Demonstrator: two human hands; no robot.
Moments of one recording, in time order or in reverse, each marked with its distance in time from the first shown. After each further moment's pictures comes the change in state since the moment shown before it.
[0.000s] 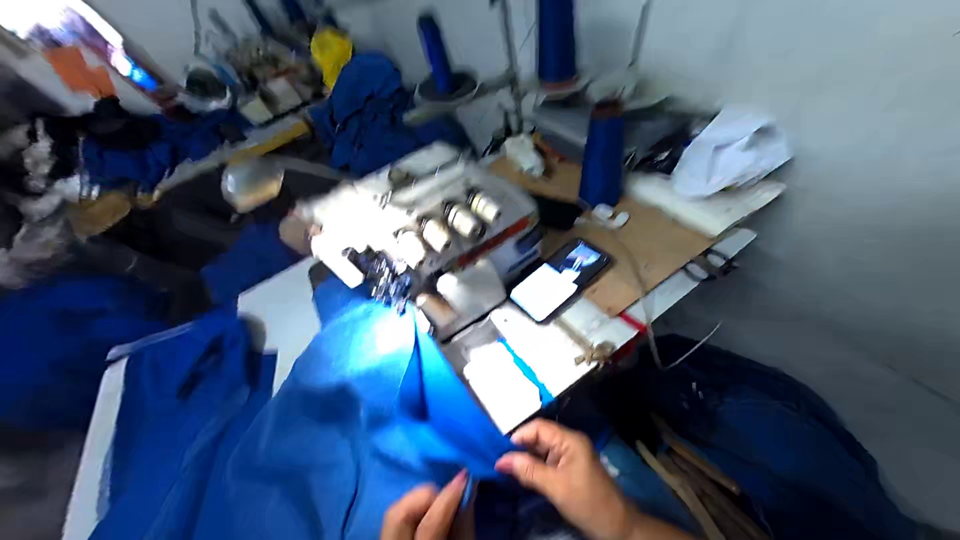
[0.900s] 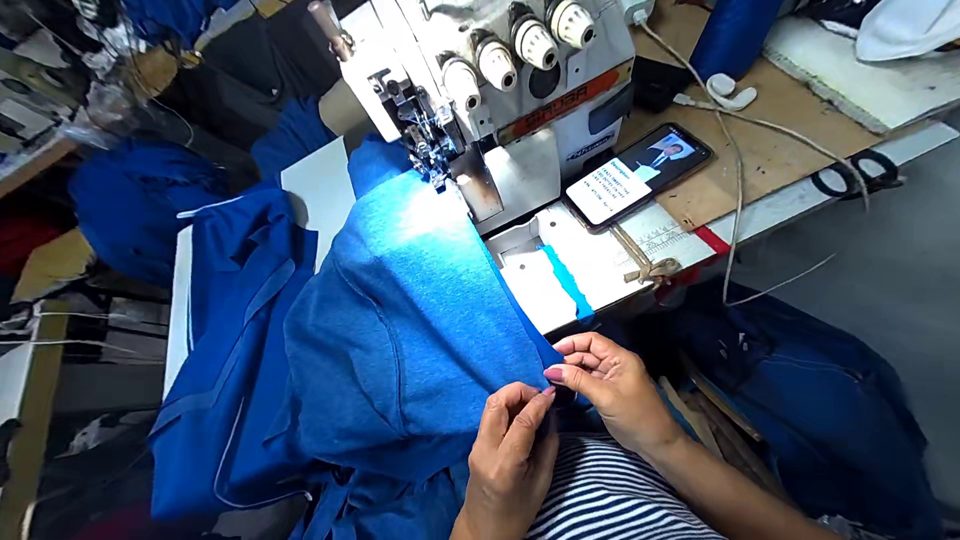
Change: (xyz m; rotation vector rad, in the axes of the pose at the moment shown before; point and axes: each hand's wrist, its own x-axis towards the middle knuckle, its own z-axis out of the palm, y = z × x) left_hand -0.053 0.005 0.048 -0.115 -0.118 -0.043; right_hand -0.012 0.019 -0.025 0.089 0.026 0.234
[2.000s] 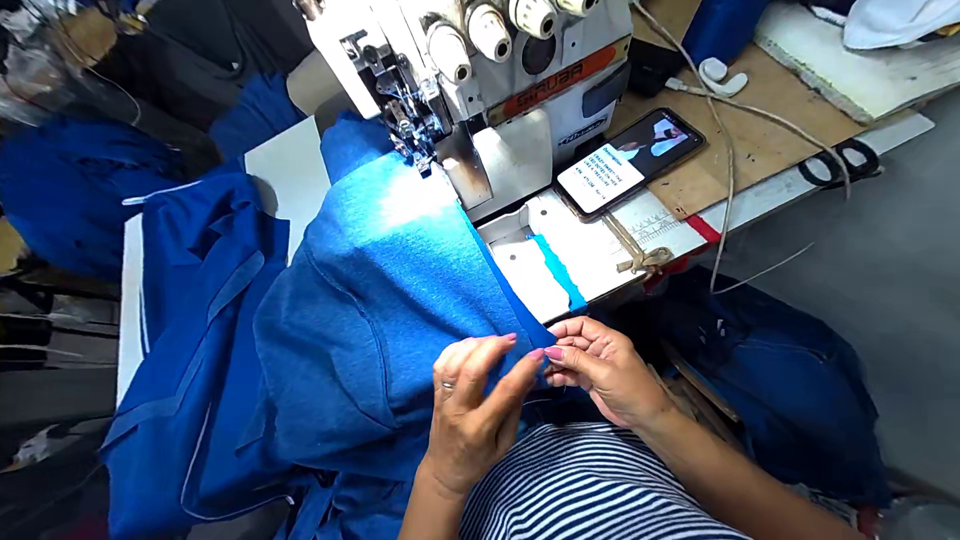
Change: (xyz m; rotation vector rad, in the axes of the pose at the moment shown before) left_hand 0.027 -0.044 -0.015 0.130 -0.095 0.215; right_hand 0.011 -0.005 -0.003 0.241 -0.012 0.220
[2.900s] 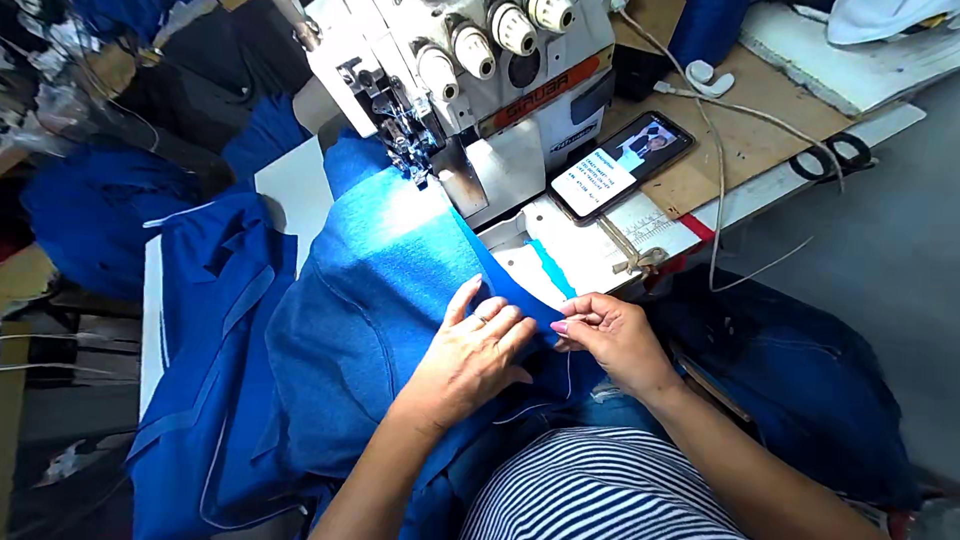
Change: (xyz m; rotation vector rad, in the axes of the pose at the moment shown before) left_hand 0.068 -0.040 -0.017 0.181 -0.520 0.345; right_hand 0.022 -0.013 -0.009 -0.417 0.110 -0.305
